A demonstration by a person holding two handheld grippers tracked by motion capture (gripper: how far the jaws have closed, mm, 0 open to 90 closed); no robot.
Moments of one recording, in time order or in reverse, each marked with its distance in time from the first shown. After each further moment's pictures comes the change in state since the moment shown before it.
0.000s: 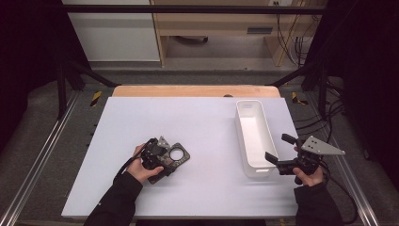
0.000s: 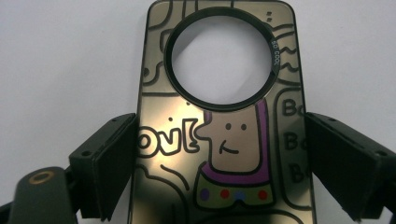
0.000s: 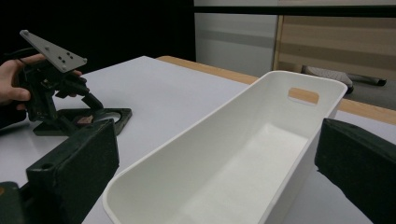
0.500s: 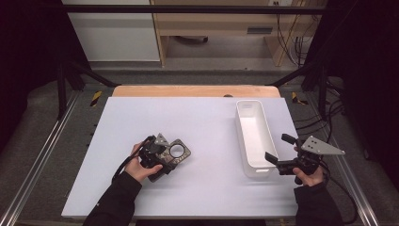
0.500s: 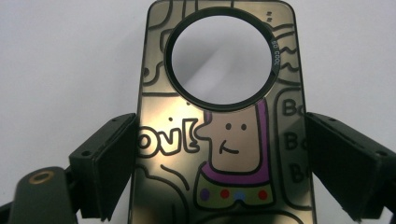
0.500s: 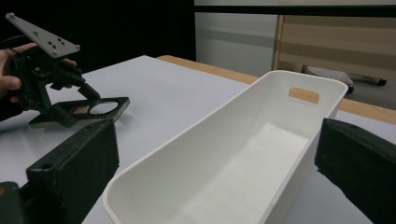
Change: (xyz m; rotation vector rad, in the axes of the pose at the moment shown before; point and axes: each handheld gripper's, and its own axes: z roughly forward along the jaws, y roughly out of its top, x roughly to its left) left arm -0.004 0.007 -0.019 -0.061 0.003 -0.003; right arm 0.000 0.000 0.000 0.003 0.001 -0.002
